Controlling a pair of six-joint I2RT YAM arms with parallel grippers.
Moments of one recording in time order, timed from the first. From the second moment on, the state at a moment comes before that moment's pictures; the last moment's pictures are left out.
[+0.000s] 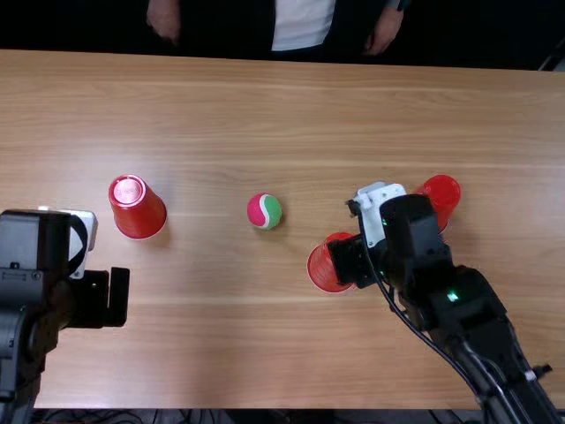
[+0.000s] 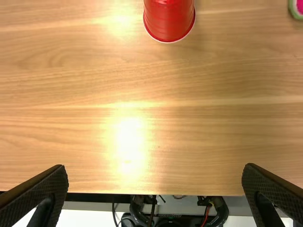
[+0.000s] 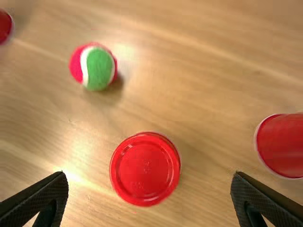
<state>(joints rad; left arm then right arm) -0.07 1.16 1.52 -1.47 -0.12 -0.03 0.39 1.26 1.12 -0.69 -0.02 -0.04</state>
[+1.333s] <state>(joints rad) -0.07 0.53 0.82 -1.03 -0.12 -0.03 0.03 0.24 0.64 -0.86 -0.01 -0.04</state>
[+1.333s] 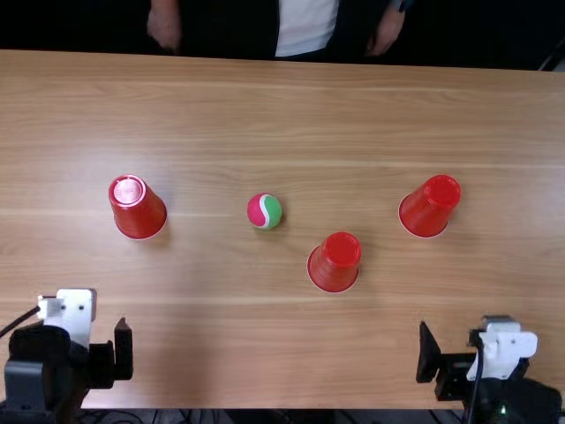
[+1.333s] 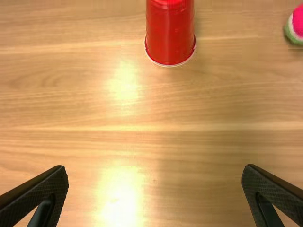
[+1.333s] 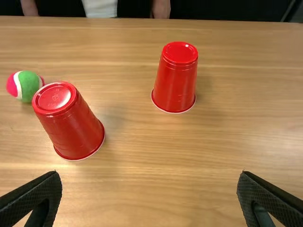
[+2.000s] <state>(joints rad) -0.07 0.01 0.35 -0.66 -0.13 -0.03 -0.07 0.01 0.46 -0.73 0.00 -0.04</state>
